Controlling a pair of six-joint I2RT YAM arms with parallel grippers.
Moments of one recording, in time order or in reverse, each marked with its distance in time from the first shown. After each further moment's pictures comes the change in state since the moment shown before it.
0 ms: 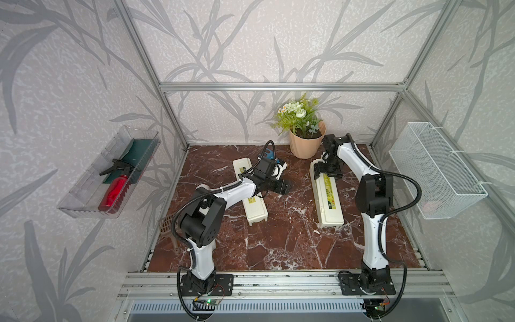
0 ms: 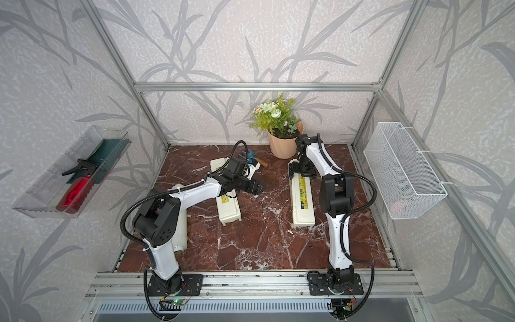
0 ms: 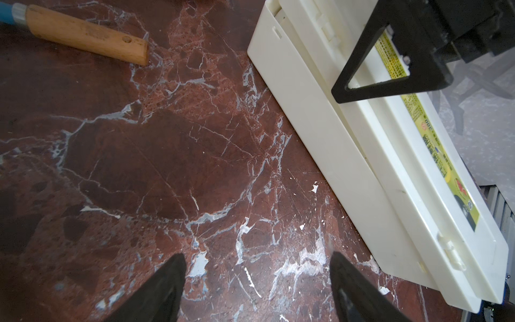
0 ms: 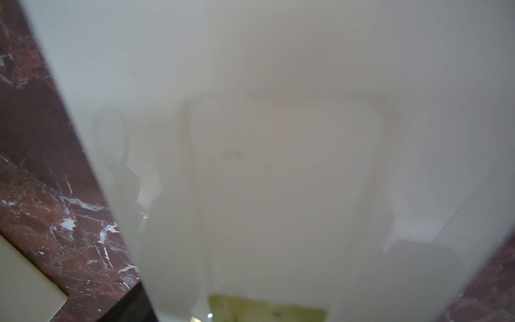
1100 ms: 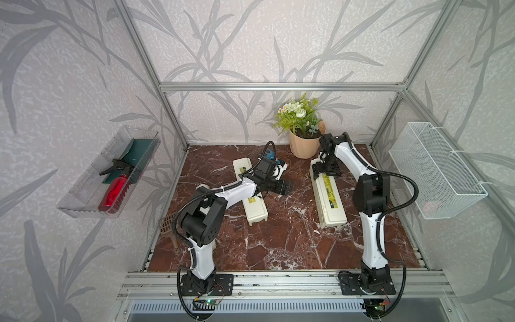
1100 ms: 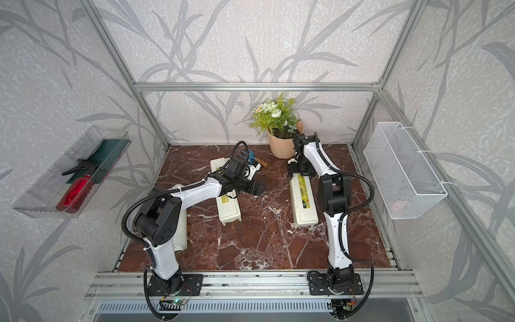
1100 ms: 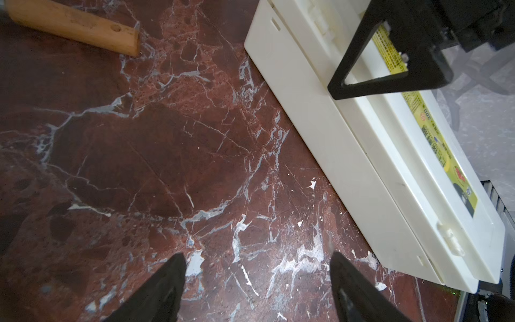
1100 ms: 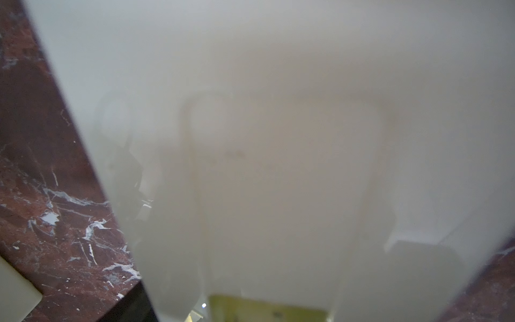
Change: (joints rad) left arm 0.000 0.011 0.000 -0.006 0.020 -0.004; right arm 0.015 0.030 0.042 -0.035 0.039 -0.068
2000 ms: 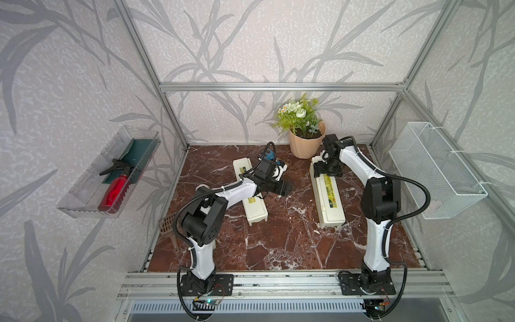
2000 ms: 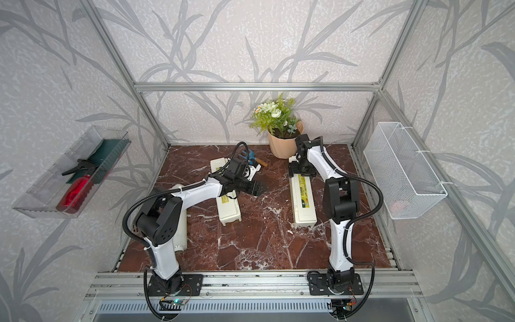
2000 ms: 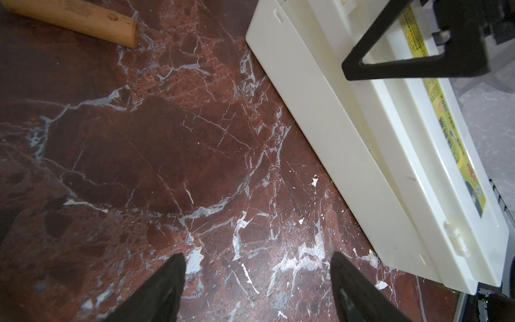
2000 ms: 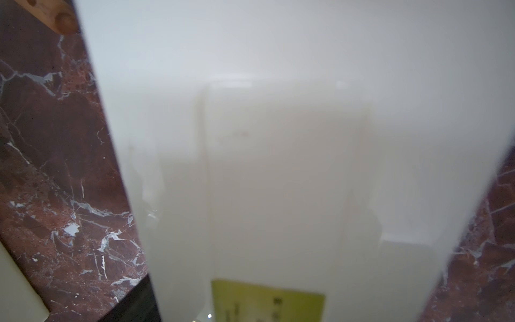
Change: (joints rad) left arm -0.002 0.004 0.000 -0.006 0.004 -0.003; right arm -0.003 -0.163 -0.243 0.240 -0.002 0.034
